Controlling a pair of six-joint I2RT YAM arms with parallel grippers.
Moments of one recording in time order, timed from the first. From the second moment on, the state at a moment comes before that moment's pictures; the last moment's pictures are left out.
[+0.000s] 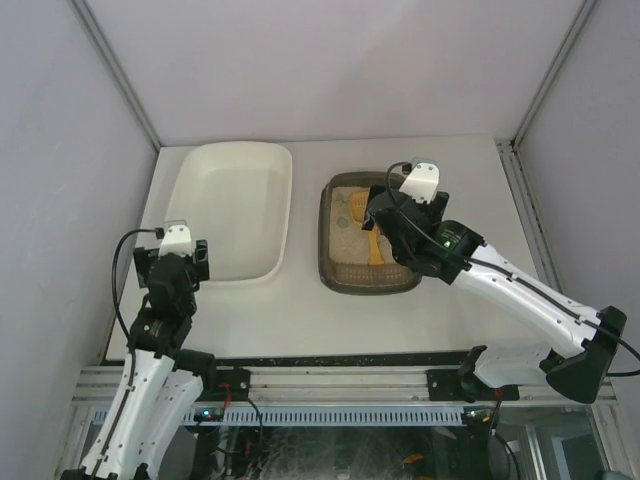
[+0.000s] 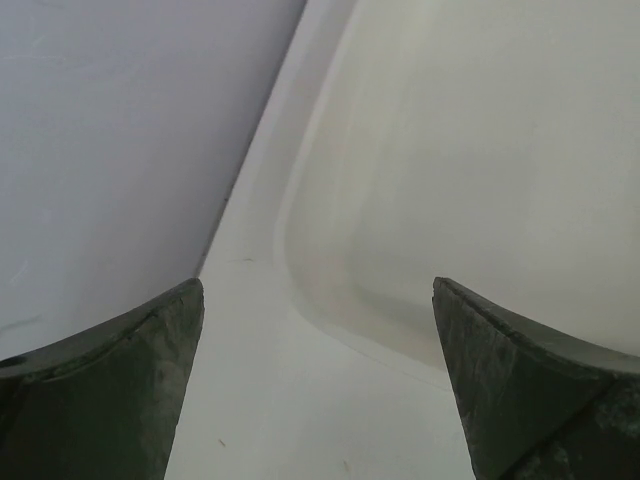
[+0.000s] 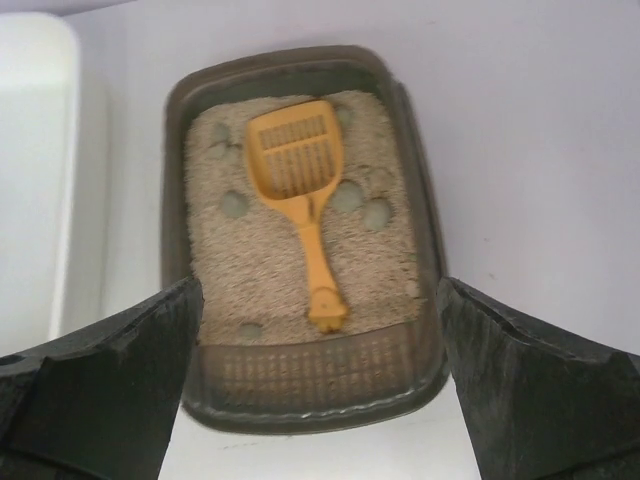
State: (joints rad) left arm -0.18 0.47 0.54 -0.38 -0.59 0.11; right arm 0.87 1.26 1.32 -0.74 0.81 0.66
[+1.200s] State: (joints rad) left arm -0.08 1.13 1.20 -0.55 0.19 -0.12; right arm 0.55 1.66 1.06 -0.39 0.10 0.44
